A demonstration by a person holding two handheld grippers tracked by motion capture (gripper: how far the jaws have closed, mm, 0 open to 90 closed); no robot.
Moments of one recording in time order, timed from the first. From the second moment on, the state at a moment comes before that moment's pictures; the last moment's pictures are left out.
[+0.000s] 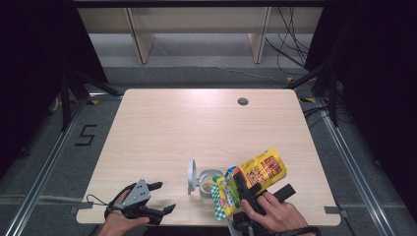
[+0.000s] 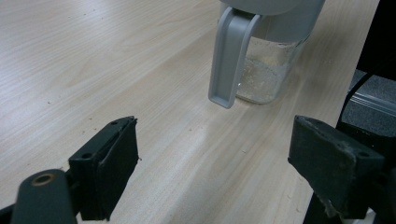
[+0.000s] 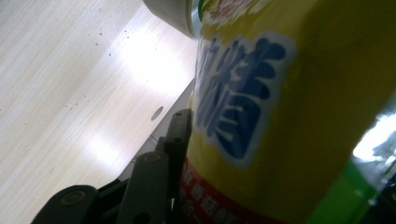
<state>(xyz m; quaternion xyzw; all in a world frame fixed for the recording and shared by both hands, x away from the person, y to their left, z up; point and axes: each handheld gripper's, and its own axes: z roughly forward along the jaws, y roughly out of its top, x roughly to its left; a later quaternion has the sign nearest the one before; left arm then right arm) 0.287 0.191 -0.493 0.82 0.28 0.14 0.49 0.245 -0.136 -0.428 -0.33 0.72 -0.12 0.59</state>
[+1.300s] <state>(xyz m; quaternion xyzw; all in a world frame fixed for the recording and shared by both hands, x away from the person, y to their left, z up) 0.287 0.191 -0.493 0.82 0.28 0.14 0.48 0.244 -0.140 -0.425 -0.36 0.72 -0.13 0.58</state>
